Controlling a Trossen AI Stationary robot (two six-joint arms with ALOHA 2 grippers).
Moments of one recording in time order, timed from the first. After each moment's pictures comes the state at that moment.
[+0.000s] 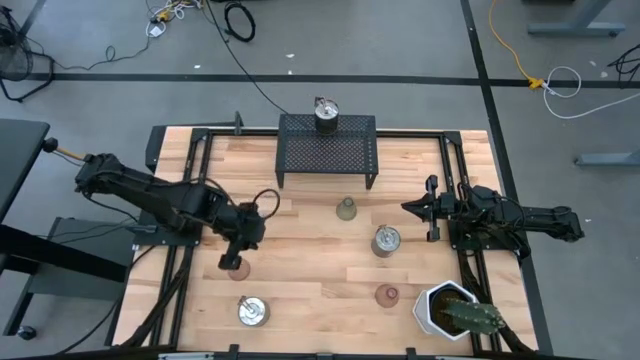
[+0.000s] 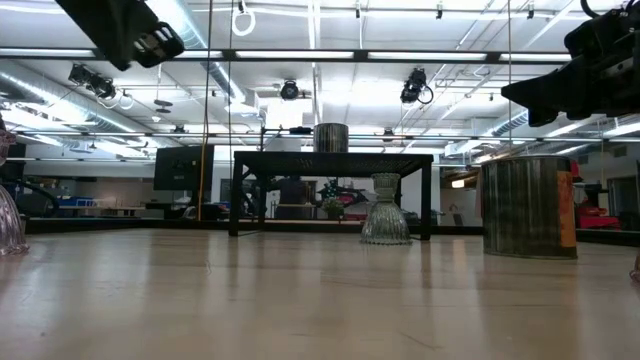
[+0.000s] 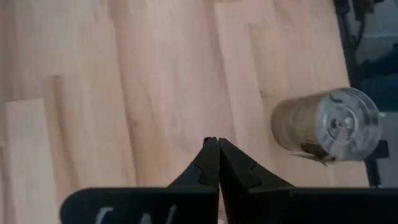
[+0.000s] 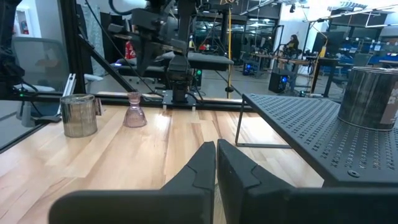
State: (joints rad) left arm -0.29 1.20 1.03 -0.91 0.07 -0.18; right arm -0.07 0.00 0.02 0.01 -0.02 -0.09
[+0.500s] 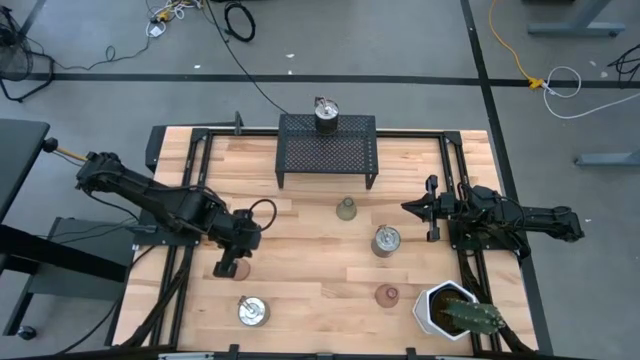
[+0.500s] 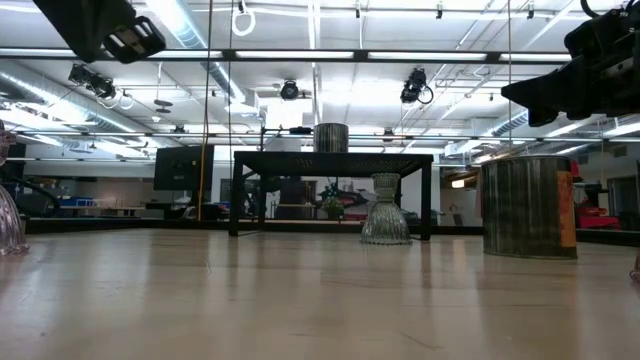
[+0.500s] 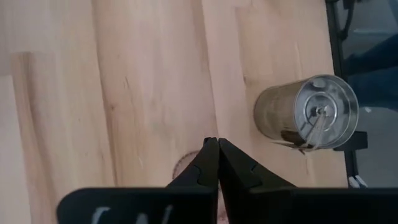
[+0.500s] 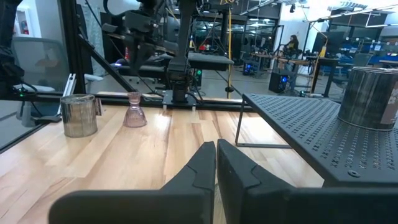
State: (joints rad) left arm -0.36 1.20 1.03 -0.94 0.07 -0.29; right arm -0.07 0.00 0.02 0.01 -0.02 -0.09
